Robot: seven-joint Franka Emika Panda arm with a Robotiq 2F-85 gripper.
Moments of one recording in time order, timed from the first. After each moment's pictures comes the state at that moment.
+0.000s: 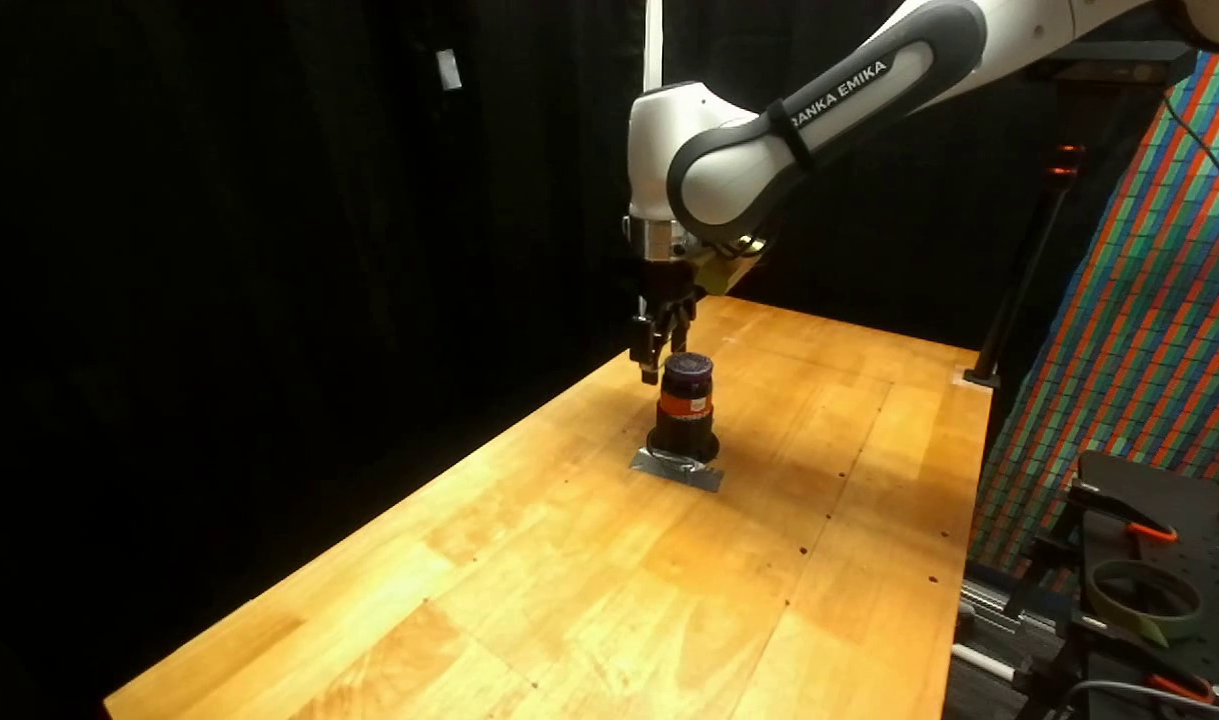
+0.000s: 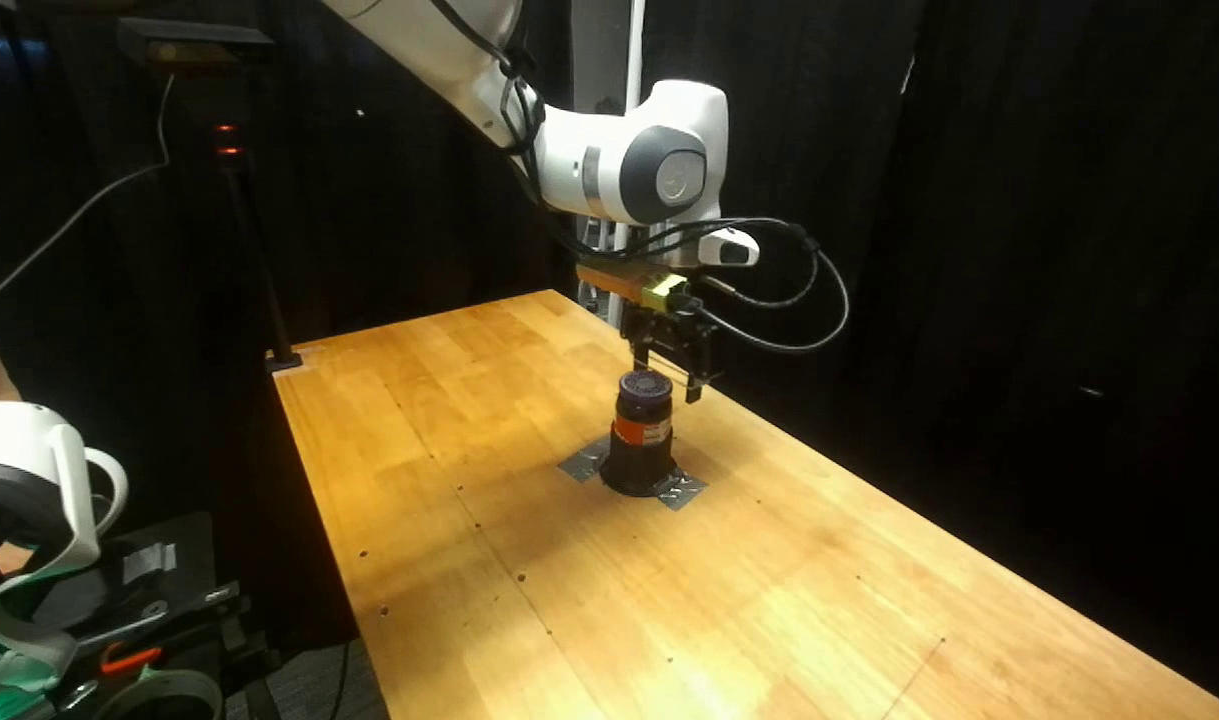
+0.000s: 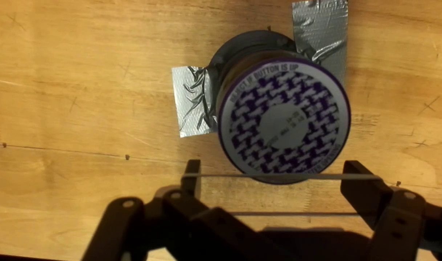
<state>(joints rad) 0.11 0.70 0.08 -1.47 -0.14 2.17 0.09</state>
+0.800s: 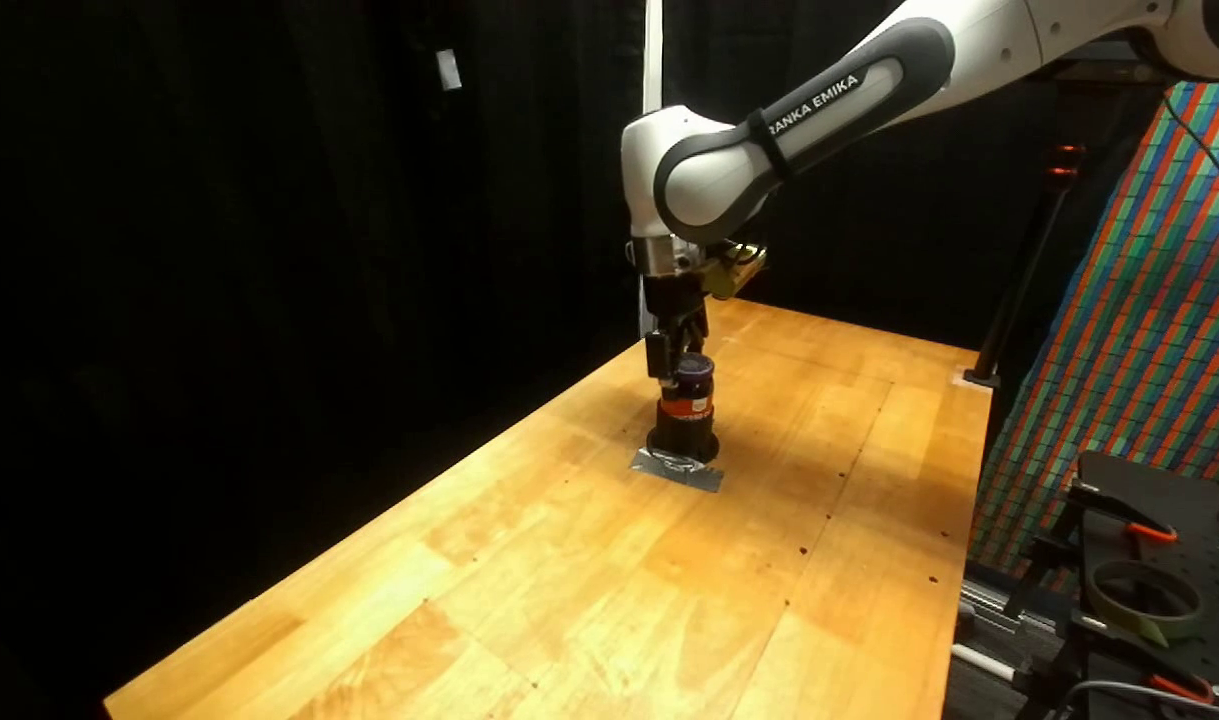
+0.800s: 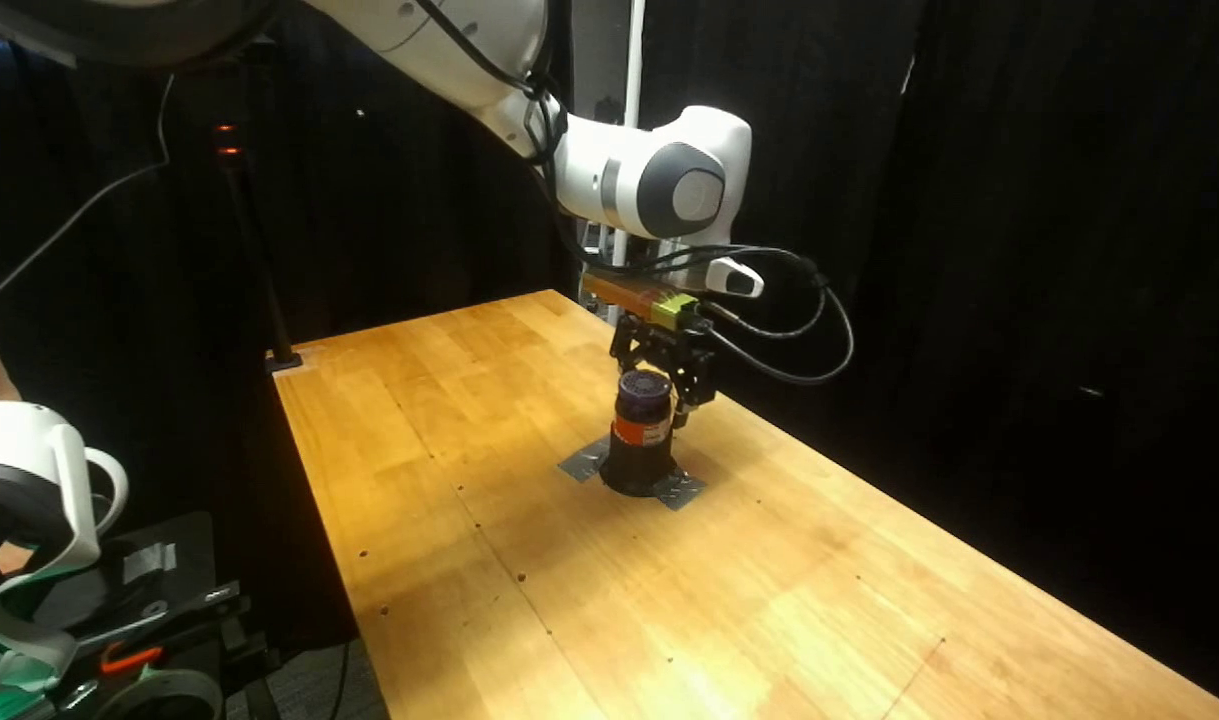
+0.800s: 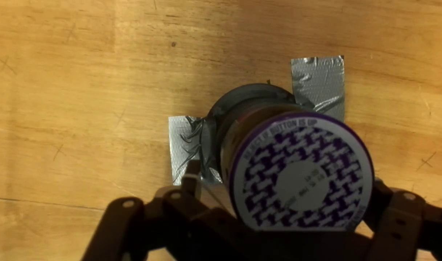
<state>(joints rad) 0.09 0.77 0.08 -1.39 -0.08 1.99 0.00</state>
